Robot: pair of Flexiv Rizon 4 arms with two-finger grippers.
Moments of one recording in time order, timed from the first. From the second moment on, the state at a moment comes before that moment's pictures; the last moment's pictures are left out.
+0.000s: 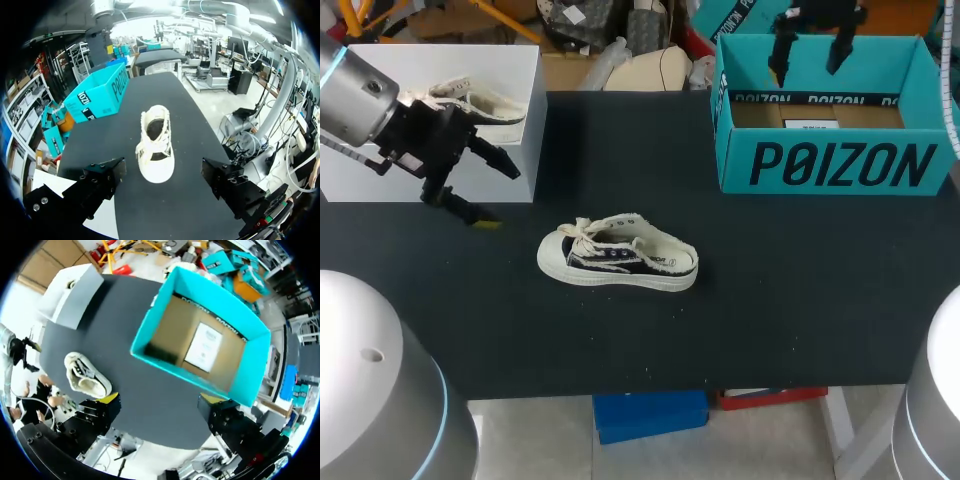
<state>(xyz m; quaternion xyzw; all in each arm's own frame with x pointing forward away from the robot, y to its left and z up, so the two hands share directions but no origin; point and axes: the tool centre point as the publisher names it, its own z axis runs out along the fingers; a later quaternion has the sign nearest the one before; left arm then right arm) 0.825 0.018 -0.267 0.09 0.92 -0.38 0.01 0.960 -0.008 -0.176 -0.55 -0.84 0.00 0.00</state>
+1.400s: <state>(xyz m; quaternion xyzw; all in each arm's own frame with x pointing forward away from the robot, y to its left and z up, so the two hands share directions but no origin) 0.825 0.018 -0.266 0.09 0.92 -0.38 0.01 0.854 0.102 -0.182 -0.15 -0.99 -0.03 -0.06</state>
